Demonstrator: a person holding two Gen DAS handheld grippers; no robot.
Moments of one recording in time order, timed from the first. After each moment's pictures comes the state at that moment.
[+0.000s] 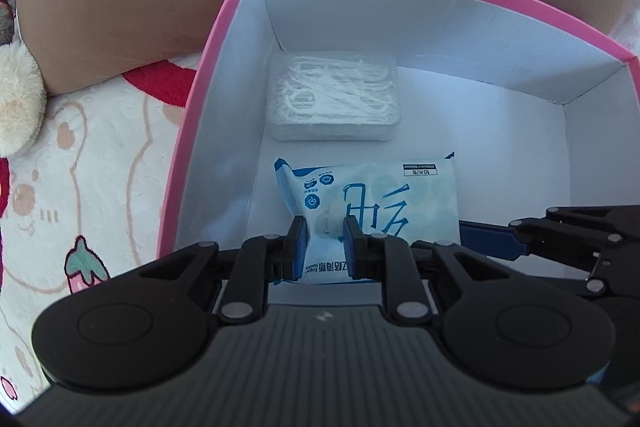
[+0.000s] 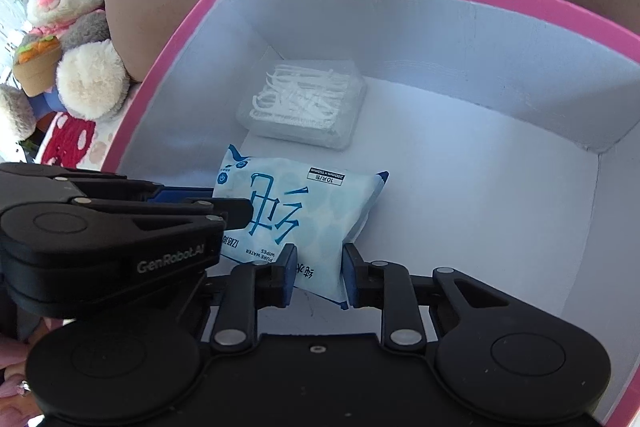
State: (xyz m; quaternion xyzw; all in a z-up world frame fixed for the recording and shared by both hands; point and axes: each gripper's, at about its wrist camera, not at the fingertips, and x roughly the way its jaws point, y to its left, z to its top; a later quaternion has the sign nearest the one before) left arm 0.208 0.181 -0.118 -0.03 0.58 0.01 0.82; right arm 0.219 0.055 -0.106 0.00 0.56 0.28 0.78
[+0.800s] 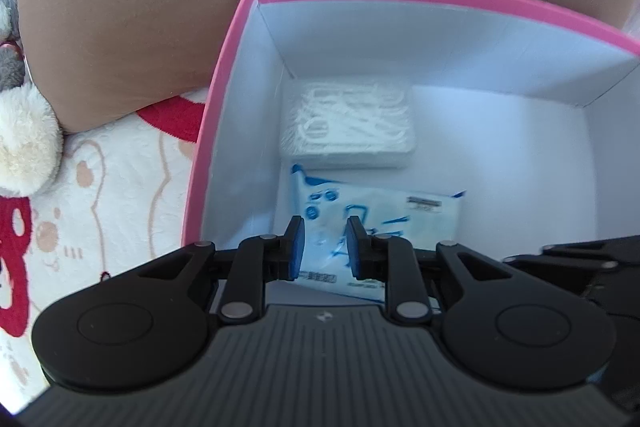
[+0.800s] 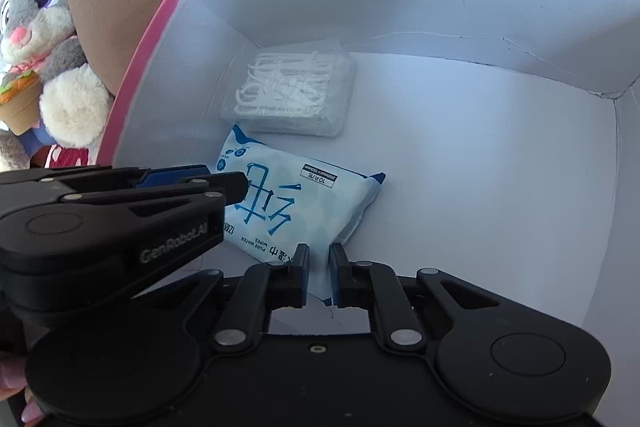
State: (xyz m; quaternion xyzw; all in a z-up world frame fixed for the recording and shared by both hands) left arm 0.218 0.180 -0.114 0.01 0.55 0.02 0.83; right arm 0.224 0.056 -0.124 0.07 0.59 0.25 0.76
